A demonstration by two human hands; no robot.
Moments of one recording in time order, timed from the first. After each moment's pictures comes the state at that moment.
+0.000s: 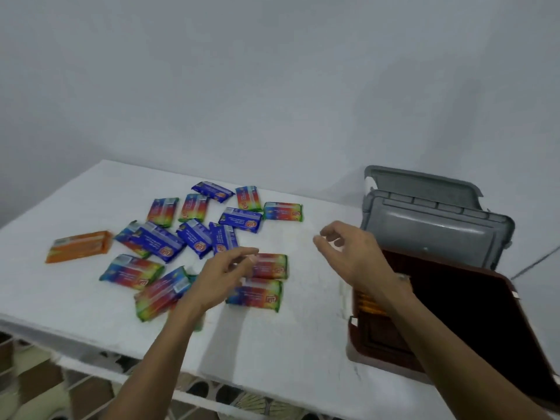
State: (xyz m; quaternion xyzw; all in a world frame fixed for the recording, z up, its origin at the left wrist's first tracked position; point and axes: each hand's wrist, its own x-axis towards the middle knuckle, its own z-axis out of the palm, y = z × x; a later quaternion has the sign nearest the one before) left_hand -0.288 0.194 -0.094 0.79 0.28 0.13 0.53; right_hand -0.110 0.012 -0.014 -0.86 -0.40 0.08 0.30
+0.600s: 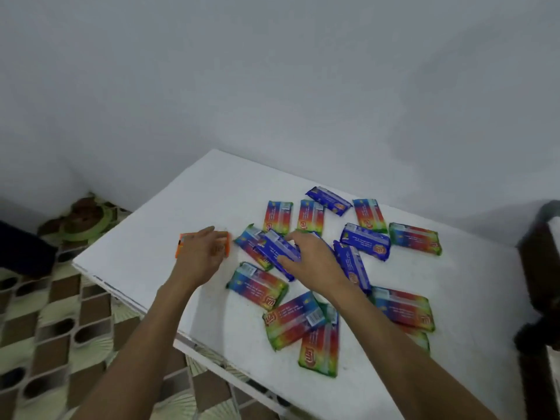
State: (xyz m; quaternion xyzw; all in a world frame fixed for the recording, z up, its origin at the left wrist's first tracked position) left_hand -0.461 0.457 -0.144 0.85 0.46 0.12 0.21; right_hand -0.254 0.302 -0.098 -0.77 -0.56 0.20 0.22
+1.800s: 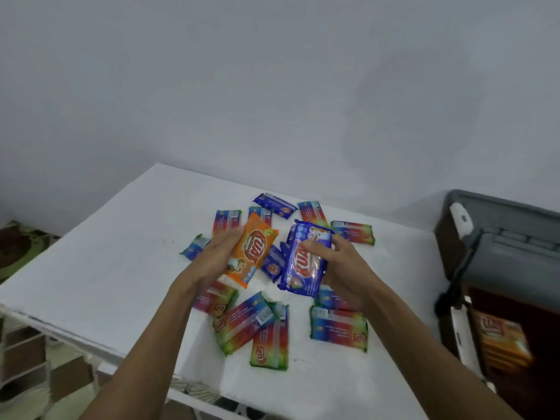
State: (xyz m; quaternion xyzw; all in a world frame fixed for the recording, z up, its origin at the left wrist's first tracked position) left_hand -0.365 0.369 -0.071 0.64 0.34 0.13 0.68; right_hand -0.190 0.199 -0.050 -0.61 -0.19 0.47 0.61
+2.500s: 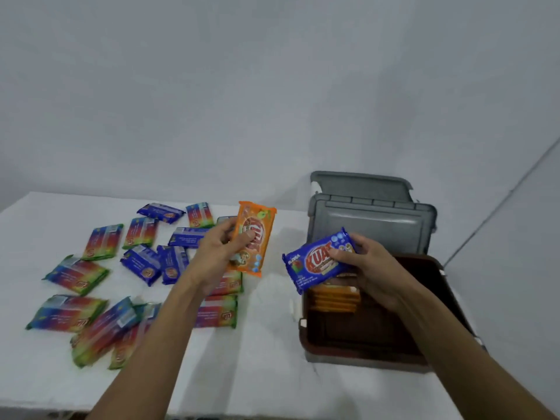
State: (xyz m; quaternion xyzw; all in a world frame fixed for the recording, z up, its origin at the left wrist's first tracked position) left_hand -0.200 0.155 -0.034 0.61 0.21 0.18 0.74; right_hand -0.063 -0.081 -0.009 -0.67 -0.15 0.36 0.63
